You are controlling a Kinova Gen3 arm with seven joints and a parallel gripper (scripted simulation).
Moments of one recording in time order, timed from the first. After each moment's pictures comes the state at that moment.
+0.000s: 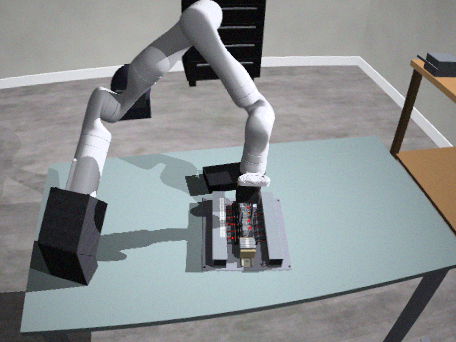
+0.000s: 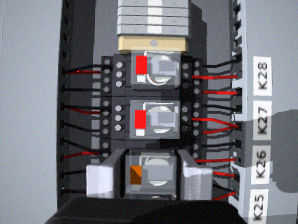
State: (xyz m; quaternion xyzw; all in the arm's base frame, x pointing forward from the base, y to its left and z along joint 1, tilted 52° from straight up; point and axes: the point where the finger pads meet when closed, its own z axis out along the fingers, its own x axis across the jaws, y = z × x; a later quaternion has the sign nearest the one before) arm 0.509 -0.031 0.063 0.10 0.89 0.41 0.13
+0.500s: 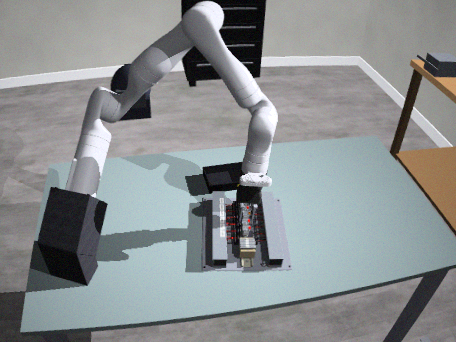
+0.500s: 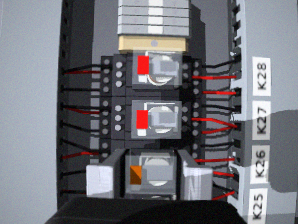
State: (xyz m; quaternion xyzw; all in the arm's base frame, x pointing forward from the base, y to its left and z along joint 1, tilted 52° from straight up) arm 0.509 -0.032 0.063 0.09 0.90 0.42 0.12
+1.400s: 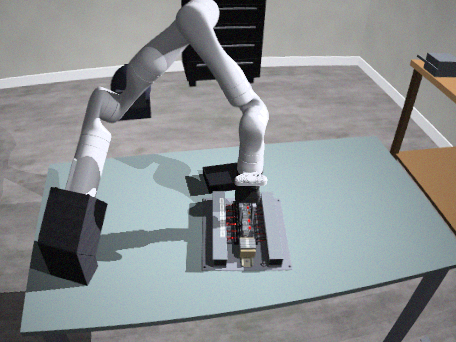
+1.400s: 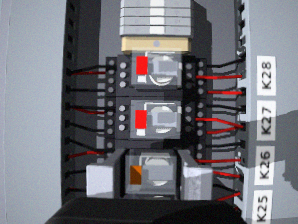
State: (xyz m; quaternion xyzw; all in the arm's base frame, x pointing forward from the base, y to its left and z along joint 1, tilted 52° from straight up) arm 0.509 -0.032 0.064 0.11 0.89 0.41 0.16
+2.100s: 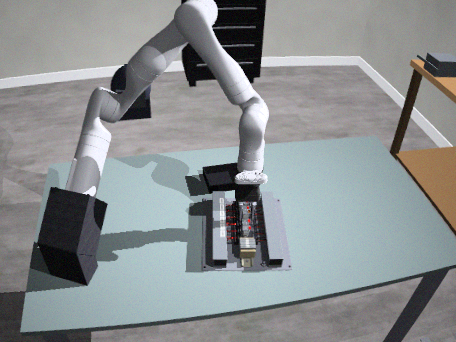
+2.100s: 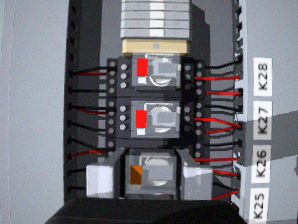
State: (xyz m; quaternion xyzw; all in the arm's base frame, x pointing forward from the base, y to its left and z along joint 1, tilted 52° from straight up) arm 0.506 -0.037 0.068 0.11 0.89 0.41 0.16
